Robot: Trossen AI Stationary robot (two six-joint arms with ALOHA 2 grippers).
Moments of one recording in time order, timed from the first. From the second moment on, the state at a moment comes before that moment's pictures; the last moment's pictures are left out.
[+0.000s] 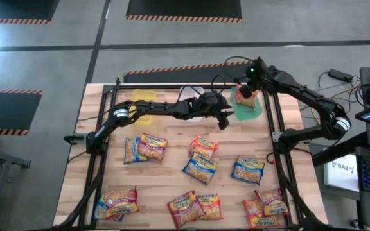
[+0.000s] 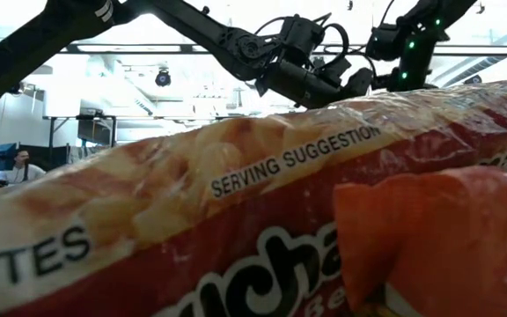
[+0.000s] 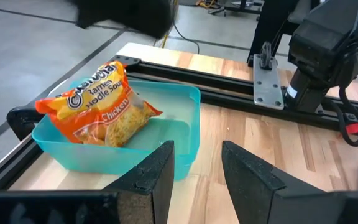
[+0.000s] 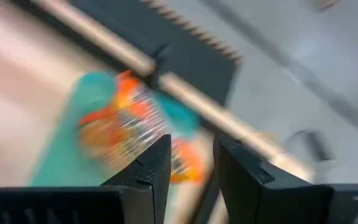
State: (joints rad) left arm 0.21 2.29 1.82 0.12 -0.02 -0.06; right arm -0.88 1.27 1.06 -0.80 0.32 -0.03
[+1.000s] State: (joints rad) left arm 0.14 2.30 1.82 0.13 -0.01 0.04; right arm -0.88 1.42 0.90 -0.91 0.08 0.10
